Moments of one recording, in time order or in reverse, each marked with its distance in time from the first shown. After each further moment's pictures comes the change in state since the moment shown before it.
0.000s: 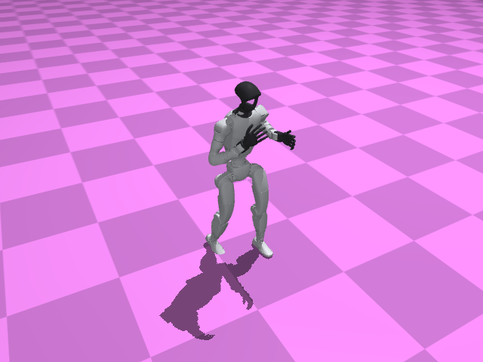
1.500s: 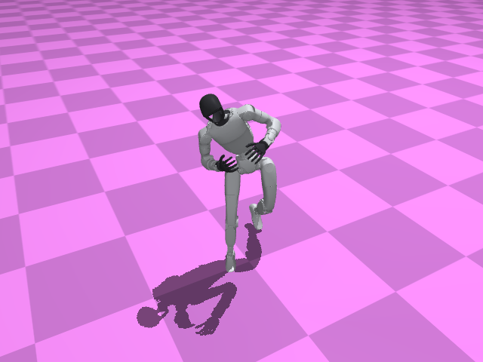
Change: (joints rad) left arm -0.616 0.022 -0.208 0.225 0.592 0.058 0.027; right arm 0.006 -0.112 0.091 0.286 0.140 -0.015 0.051; waist -0.343 0.371 0.221; left_leg 0.092 -0.134 0.050 0.724 -0.014 -0.133; right_leg -0.445 -0.293 -0.281 0.174 -0.032 -0.012
